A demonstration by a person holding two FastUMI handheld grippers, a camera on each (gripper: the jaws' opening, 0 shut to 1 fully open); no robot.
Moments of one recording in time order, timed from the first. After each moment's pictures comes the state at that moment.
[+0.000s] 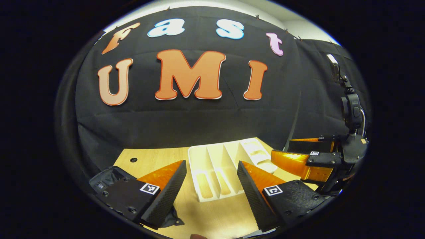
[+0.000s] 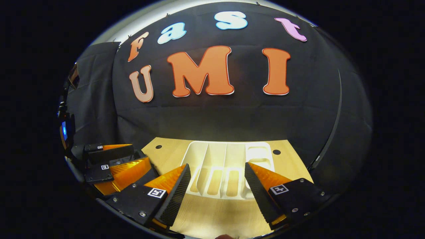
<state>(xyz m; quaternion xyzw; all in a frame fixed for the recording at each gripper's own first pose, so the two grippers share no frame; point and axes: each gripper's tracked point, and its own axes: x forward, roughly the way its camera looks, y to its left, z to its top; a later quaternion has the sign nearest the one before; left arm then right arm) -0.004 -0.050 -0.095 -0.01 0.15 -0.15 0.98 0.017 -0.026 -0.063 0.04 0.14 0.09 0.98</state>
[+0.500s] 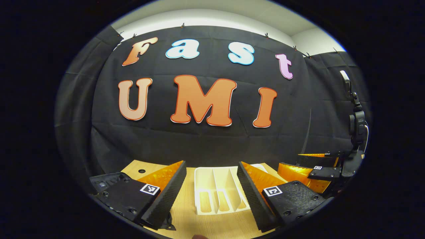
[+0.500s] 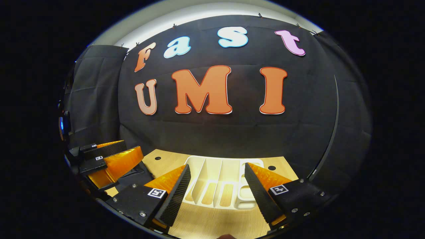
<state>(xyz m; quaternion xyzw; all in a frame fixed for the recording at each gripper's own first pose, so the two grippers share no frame) -0.025 -0.050 -0.043 -0.05 0.05 -0.09 0.99 0.001 -0.037 -0.031 0.04 0.07 0.09 0.99</state>
